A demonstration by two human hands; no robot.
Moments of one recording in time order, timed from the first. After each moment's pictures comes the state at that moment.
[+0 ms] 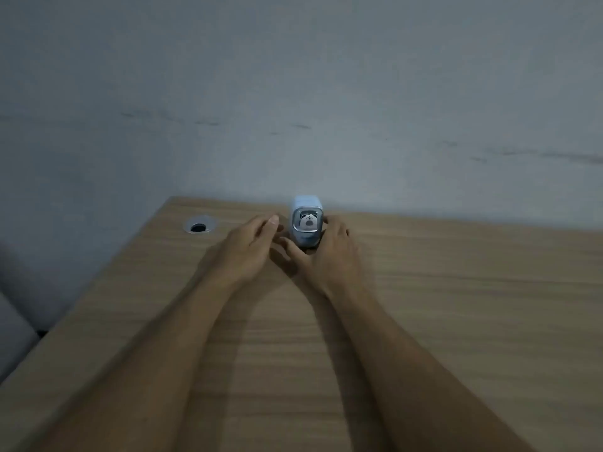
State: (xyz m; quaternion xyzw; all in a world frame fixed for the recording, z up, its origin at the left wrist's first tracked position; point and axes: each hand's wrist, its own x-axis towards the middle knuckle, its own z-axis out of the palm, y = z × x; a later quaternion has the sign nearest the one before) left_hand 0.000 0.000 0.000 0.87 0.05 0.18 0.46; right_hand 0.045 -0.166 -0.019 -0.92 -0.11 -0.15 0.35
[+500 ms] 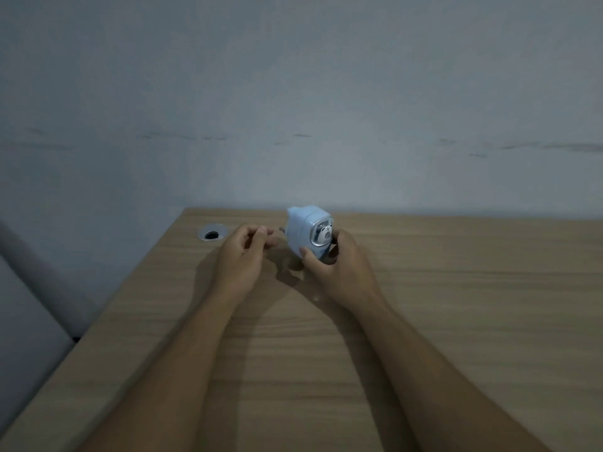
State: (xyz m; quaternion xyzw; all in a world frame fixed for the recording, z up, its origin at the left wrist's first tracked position) left_hand -0.018 0.003 -0.013 0.75 0.11 0.24 0.61; right_hand 0.032 -0.192 -0.023 -0.86 -0.14 -0.10 0.48
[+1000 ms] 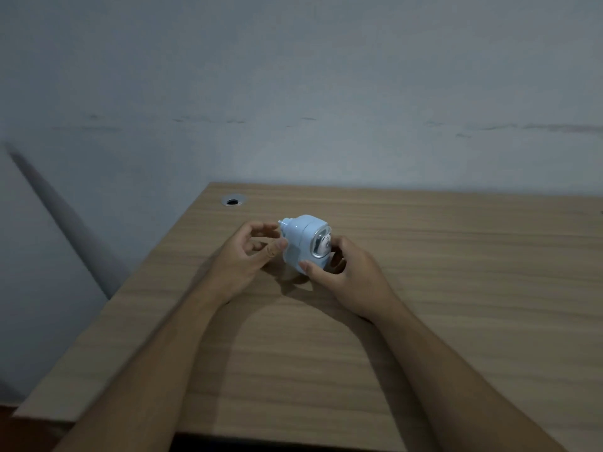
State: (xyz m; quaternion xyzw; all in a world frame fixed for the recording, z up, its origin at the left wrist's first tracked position) left_hand -0.157 -0.019 -0.010 0.76 0.02 0.15 0.64; right_hand -0.104 -0.251 -0.019 -0.84 -0.23 -0.05 0.48
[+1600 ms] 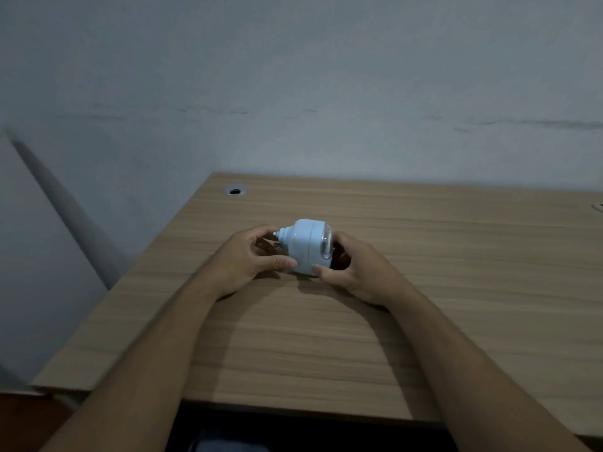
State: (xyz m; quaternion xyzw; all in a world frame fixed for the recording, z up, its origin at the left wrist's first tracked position) left_hand -0.179 -0.016 -0.011 0.80 -0.02 0.07 0.60; right_hand -0.109 -0.275 -0.014 -0.85 -0.32 0.01 0.41
